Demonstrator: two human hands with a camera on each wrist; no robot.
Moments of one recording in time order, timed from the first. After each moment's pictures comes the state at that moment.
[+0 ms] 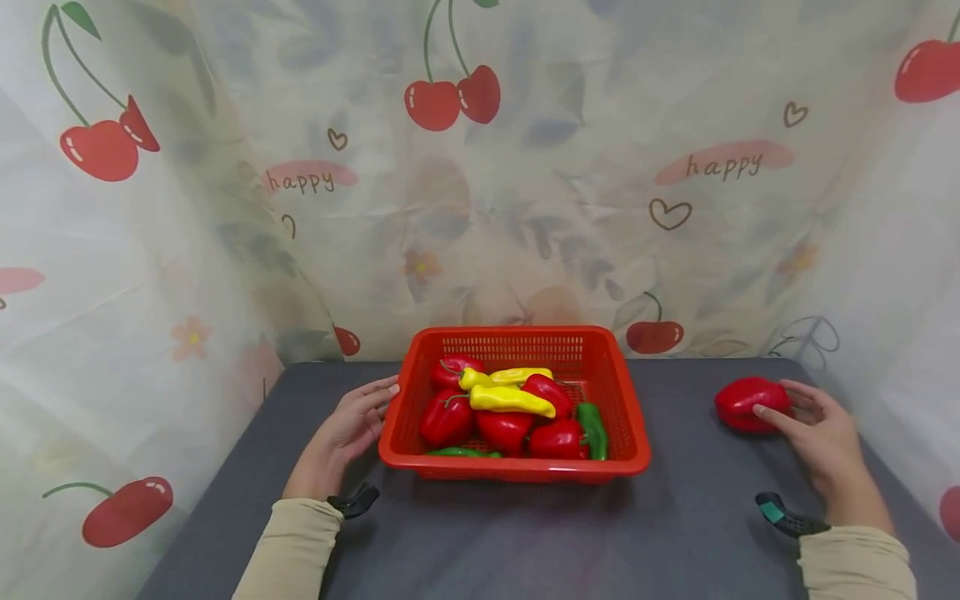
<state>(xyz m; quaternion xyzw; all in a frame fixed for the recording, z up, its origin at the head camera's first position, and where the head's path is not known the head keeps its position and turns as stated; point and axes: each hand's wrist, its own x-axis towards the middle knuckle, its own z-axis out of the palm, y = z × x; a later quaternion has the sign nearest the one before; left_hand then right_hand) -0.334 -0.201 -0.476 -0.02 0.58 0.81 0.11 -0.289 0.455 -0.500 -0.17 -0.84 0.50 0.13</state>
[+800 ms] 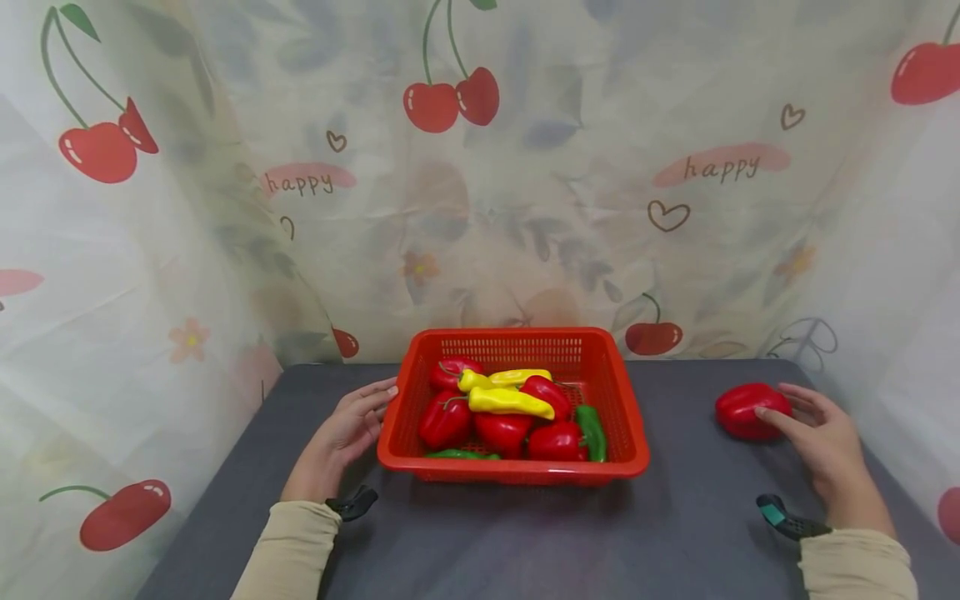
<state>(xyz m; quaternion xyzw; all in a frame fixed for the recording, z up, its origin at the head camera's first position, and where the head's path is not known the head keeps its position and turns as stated) -0.335 -0.201 -0.476 -0.02 0.58 0.81 0.11 -0.288 0.457 -0.499 -0.19 -0.84 0.49 0.11</state>
